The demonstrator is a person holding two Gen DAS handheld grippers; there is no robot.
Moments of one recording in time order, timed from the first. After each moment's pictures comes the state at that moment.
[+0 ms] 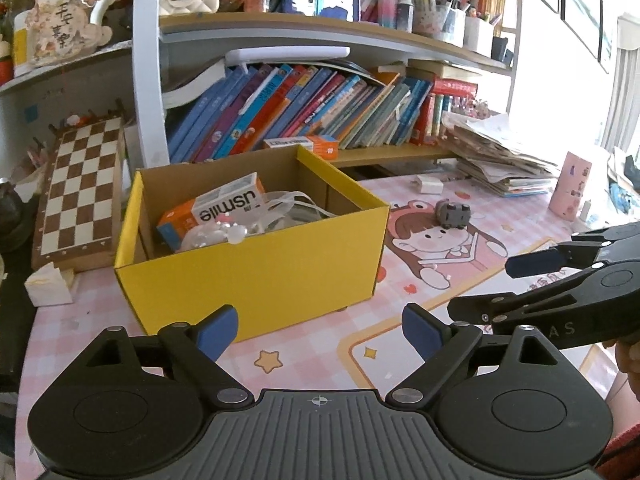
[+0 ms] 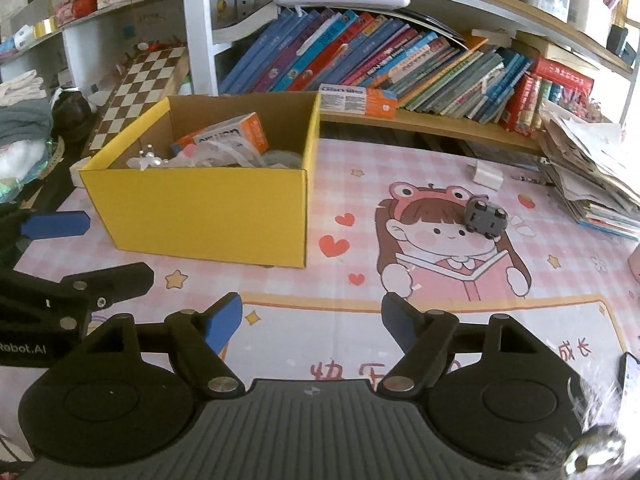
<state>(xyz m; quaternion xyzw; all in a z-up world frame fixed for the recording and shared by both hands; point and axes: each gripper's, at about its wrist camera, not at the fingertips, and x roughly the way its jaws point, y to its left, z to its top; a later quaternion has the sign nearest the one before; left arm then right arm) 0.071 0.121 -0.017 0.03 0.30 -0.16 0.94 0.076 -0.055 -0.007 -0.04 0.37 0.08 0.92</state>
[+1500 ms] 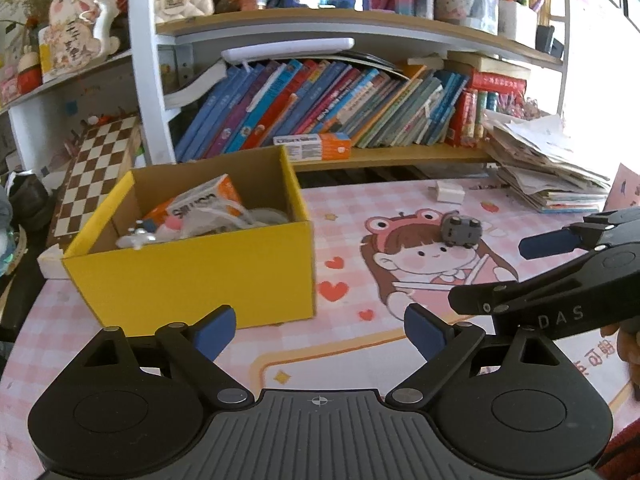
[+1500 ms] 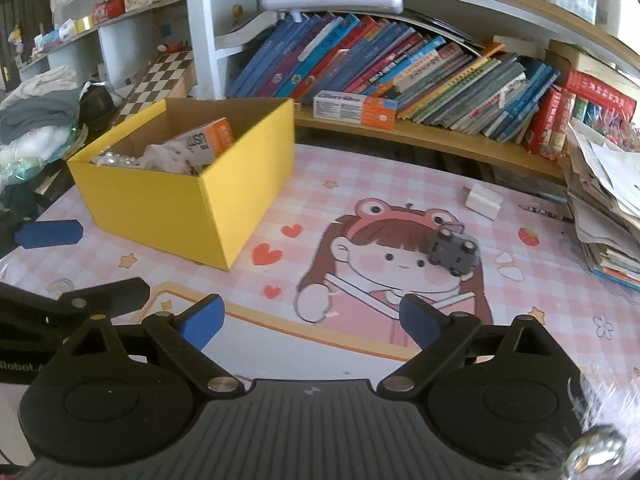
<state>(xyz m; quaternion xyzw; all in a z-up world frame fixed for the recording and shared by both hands) 0.075 -0.019 -0.016 0.03 0.32 -0.03 0.95 0.127 -0.187 -0.007 -0.06 0.36 0.20 0.91</state>
